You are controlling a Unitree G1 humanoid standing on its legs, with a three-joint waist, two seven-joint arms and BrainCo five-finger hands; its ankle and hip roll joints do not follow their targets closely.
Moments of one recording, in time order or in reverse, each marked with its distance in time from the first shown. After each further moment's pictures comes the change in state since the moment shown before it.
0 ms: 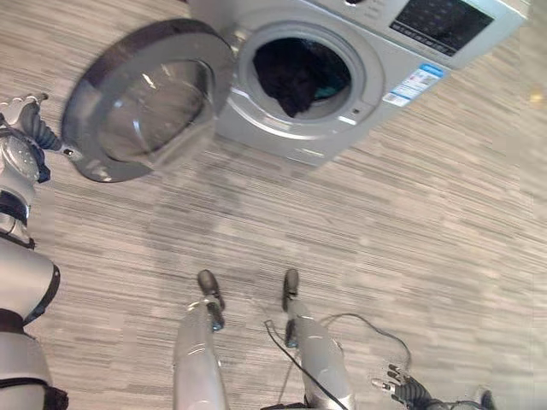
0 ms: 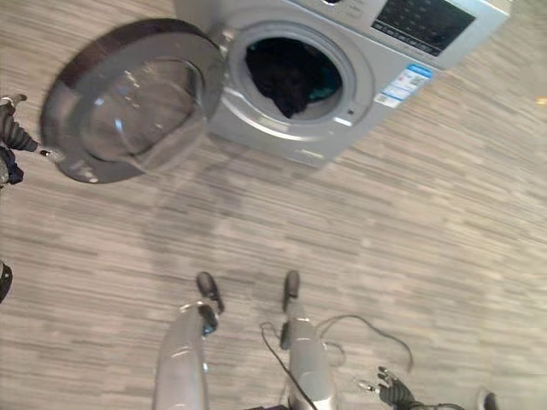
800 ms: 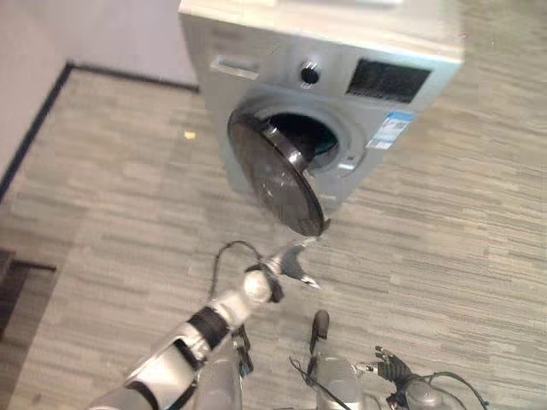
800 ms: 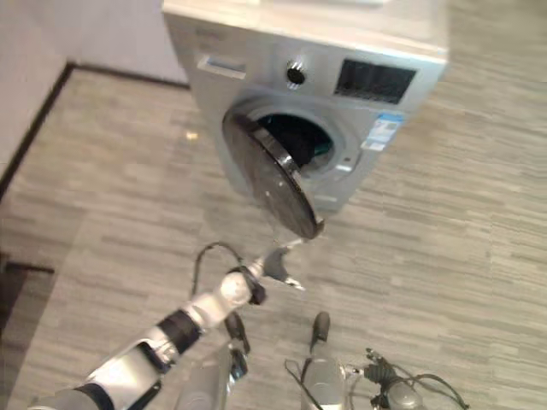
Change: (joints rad) left arm 0.709 -0.846 -0.020 -0.773 0.077 -0.022 -0.079; right arm -0.177 0.030 0.070 0.149 -0.162 0.007 -0.082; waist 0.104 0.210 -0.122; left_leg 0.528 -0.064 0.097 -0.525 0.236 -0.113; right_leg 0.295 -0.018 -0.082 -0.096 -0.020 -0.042
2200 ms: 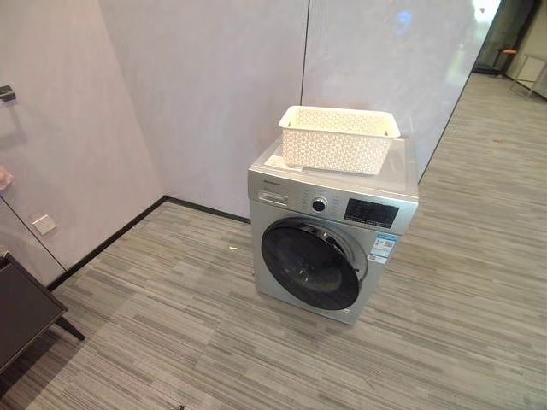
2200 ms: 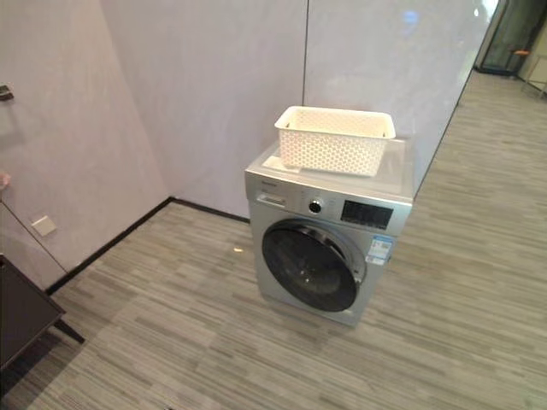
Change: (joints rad) left arm 0.600 0.137 0.553 0.681 -0.121 0.014 0.047; right arm 0.041 0.039 -0.025 0.131 -0.104 0.068 -0.045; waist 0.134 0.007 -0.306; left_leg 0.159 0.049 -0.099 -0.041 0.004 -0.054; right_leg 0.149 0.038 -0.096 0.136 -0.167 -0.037
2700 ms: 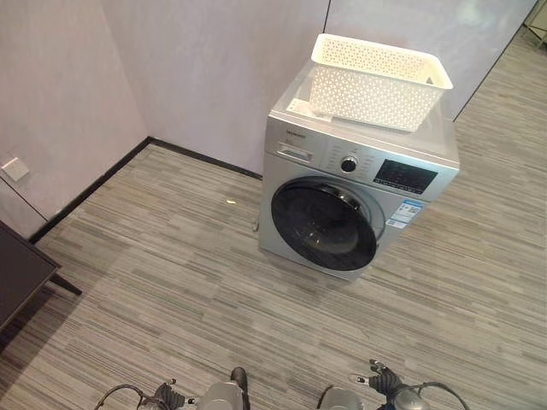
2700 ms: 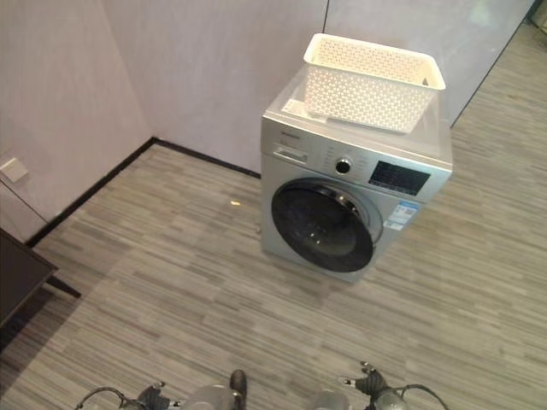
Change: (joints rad) left arm -0.046 0.066 -0.037 -0.004 0.096 -0.004 0.023; right arm -0.042 0.054 -0.010 -0.207 0.042 -0.012 -0.014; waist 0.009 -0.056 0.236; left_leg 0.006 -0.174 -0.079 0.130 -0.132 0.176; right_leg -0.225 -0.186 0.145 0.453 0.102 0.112
